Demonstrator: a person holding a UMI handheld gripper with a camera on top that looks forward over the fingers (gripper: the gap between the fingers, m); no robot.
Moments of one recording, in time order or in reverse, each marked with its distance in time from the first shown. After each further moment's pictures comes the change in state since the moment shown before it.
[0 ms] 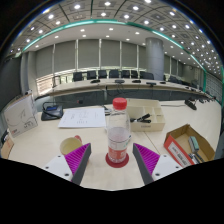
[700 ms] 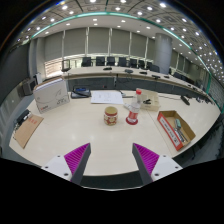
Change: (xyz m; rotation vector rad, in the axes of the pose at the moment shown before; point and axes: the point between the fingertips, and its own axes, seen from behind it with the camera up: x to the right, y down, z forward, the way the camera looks) arm -0.107 0.059 -0.316 -0.172 -0.027 -0.093
